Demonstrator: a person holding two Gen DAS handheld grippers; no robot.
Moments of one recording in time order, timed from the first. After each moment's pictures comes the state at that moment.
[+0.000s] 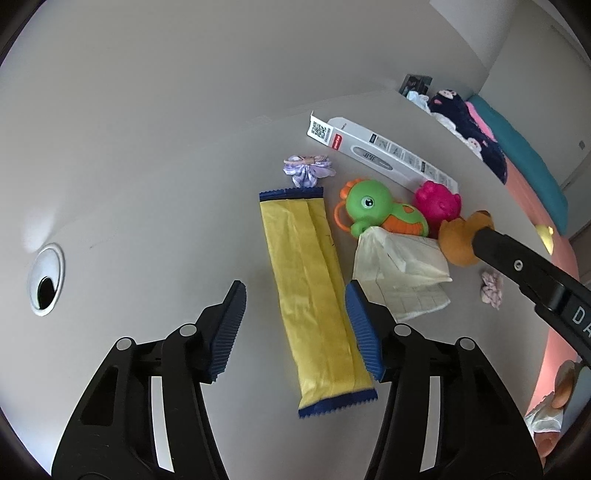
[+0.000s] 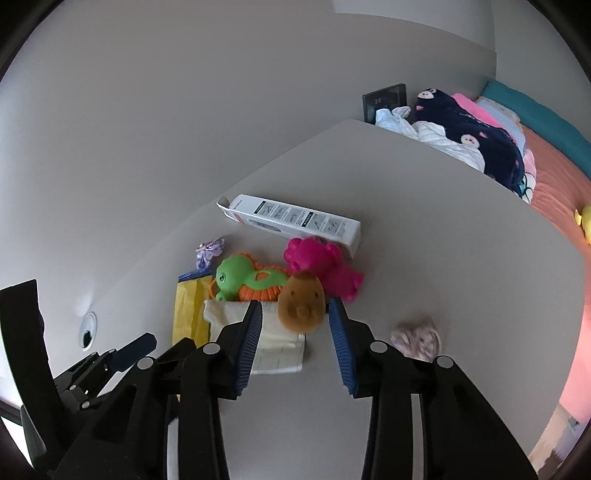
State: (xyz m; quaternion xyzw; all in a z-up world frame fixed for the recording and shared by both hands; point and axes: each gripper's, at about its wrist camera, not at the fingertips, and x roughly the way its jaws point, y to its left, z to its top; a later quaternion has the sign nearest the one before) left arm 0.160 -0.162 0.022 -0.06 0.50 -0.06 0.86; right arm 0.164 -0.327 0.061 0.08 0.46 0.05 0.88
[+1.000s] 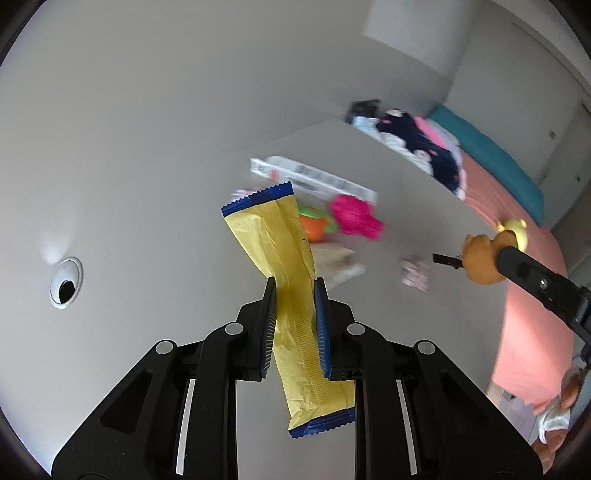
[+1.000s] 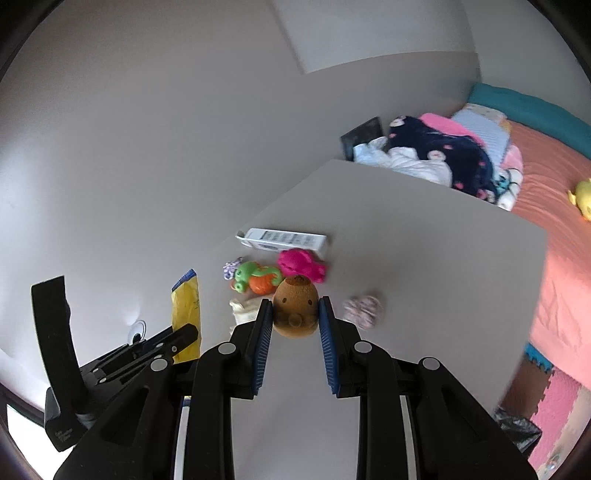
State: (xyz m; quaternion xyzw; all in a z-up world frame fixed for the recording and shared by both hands) left arm 0.089 -0.200 0.089 -0.04 0.44 -0.12 0.89; right arm 0.060 -0.399 0.126 0.16 0.38 0.07 0.91
